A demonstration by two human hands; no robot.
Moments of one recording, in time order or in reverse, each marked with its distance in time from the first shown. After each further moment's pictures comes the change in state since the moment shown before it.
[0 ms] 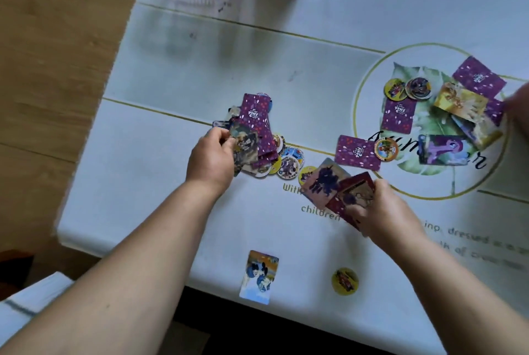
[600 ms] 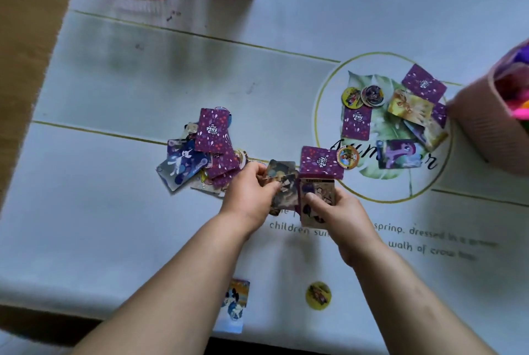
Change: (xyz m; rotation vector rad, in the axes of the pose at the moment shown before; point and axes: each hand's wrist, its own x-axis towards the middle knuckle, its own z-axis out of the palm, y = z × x) left_hand -0.039 0.049 0.075 -0.260 -0.393 -0.018; right_hand 0.000 -0.028 0.006 1.016 -0.087 0.145
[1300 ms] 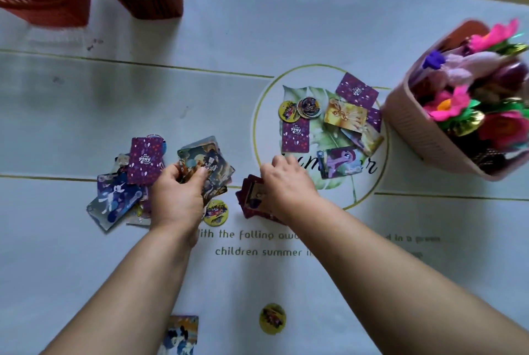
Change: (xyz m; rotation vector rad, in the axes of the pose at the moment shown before) left_hand 0.022 0.037 0.011 -0.463 0.299 -0.075; right_hand 0.061 -0.063 -0.022 -1.443 -0.074 -0.395
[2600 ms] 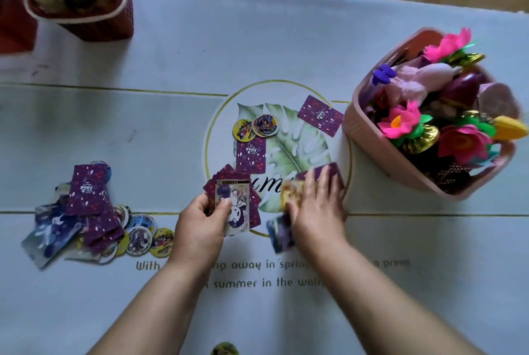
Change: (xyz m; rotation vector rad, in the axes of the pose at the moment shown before) left_hand -0.048 -0.016 0.092 0.121 -0.264 -0.027; right_hand -0.025 0.122 0.042 0.284 0.145 0.376
